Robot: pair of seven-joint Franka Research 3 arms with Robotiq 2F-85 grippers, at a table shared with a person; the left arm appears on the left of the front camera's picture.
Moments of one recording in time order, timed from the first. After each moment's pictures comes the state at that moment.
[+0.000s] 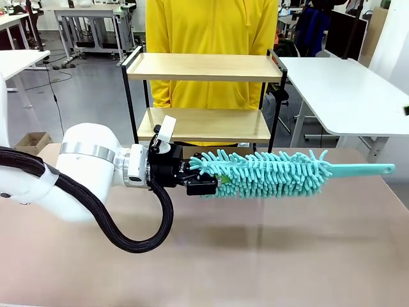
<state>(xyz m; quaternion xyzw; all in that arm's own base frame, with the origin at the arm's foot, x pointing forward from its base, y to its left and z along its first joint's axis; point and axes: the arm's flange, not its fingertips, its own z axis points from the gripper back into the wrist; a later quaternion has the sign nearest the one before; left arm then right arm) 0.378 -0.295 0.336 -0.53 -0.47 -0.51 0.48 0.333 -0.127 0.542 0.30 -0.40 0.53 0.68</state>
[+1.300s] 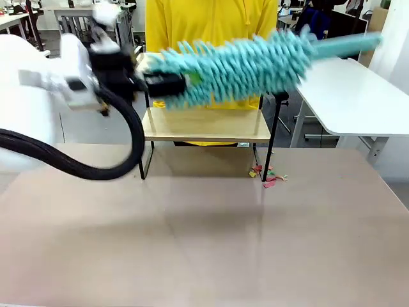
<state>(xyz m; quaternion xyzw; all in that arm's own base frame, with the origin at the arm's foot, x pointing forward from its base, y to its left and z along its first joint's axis) 0.370 -0.220 0.538 -0.48 -0.56 -0.45 0.51 0.328 -0.159 0.528 0.32 -0.42 0.49 0.70</state>
